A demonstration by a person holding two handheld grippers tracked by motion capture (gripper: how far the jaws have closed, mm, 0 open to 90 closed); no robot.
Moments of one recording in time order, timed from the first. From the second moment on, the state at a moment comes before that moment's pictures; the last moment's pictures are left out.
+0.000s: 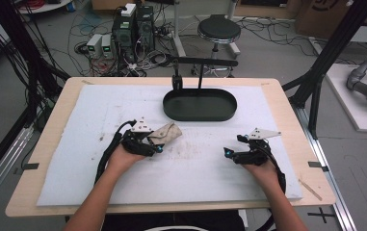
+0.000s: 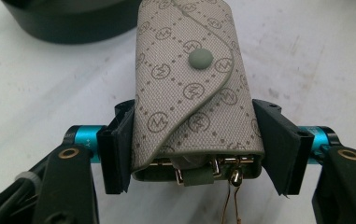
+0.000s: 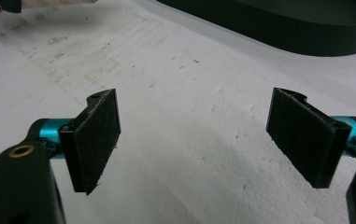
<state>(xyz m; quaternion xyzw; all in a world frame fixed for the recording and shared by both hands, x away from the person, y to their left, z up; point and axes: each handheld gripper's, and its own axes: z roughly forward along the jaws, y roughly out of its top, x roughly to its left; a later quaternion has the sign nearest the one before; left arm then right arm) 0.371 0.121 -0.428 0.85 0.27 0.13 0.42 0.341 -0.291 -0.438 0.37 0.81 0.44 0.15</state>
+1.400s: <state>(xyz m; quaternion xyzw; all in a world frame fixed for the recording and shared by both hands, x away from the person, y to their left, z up) 0.518 0.007 -0.384 0.89 0.21 0.13 0.39 0.340 -0.291 -0.438 0.36 0.81 0.44 0.15</state>
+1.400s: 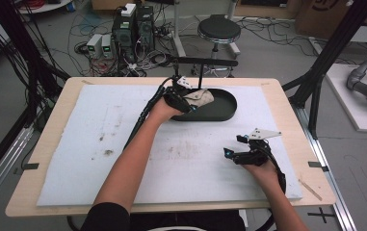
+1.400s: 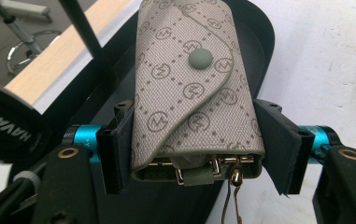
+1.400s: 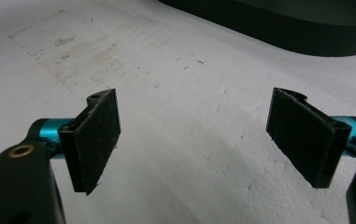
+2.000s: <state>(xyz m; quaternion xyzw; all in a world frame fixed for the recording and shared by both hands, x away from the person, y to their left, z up) 0.551 -0.021 -0.416 0.90 0.23 0.12 0.34 0.340 -0.291 -0.438 0.36 0.81 0.44 0.15</state>
